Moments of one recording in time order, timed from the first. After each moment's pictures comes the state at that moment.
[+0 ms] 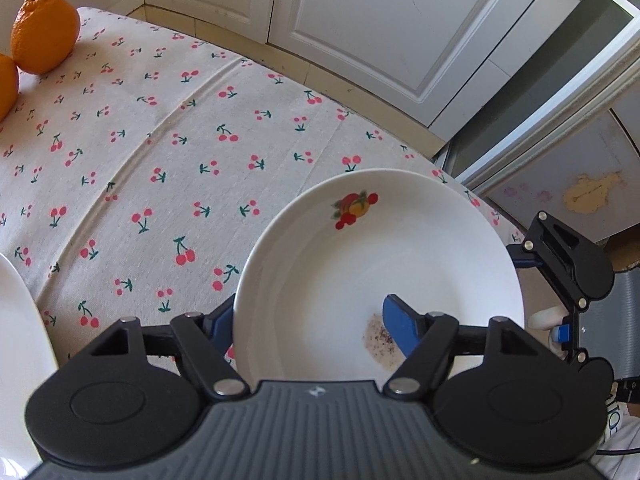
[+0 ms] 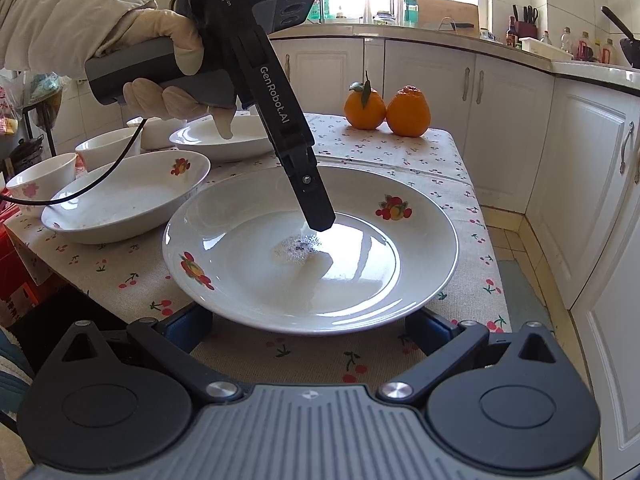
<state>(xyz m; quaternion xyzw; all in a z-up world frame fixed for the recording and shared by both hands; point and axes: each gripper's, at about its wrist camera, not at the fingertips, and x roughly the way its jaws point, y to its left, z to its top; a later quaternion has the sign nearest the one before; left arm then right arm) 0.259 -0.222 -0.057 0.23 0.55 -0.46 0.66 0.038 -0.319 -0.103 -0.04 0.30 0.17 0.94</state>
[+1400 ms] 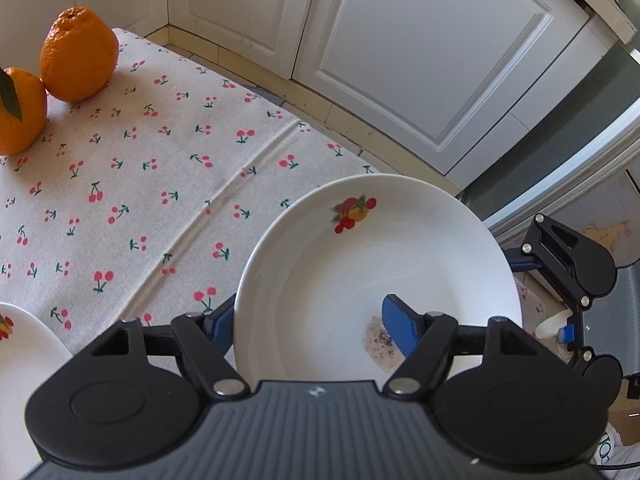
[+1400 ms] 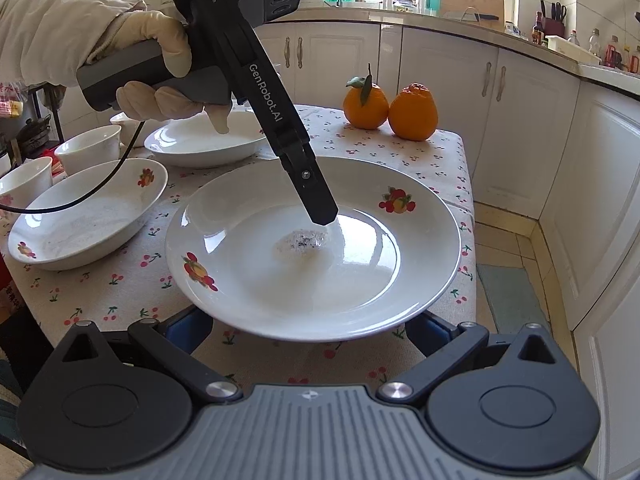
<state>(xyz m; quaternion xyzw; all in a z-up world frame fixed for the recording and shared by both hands) 0.318 -0.231 -0.049 0.19 0.53 -0.45 0.69 0.104 -0.343 -0.088 -0.07 0.33 0.20 0.92</state>
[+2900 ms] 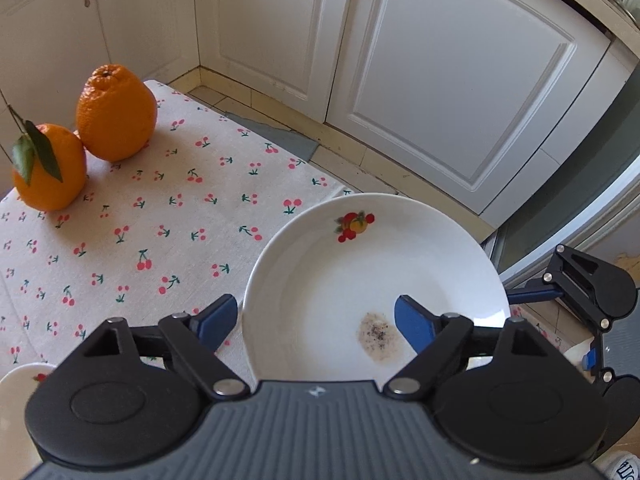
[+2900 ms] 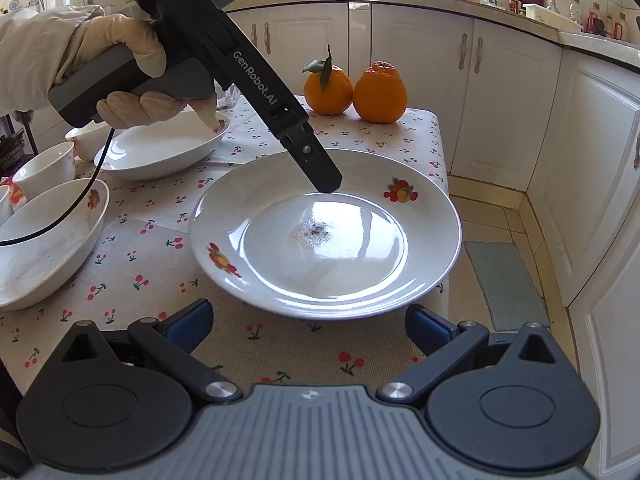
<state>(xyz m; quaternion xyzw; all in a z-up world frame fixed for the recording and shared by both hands) 0.332 -0.236 -0.026 0.19 0.47 -0.42 0.75 0.145 -0.358 -0.086 -0.04 0.36 0.16 0.92</state>
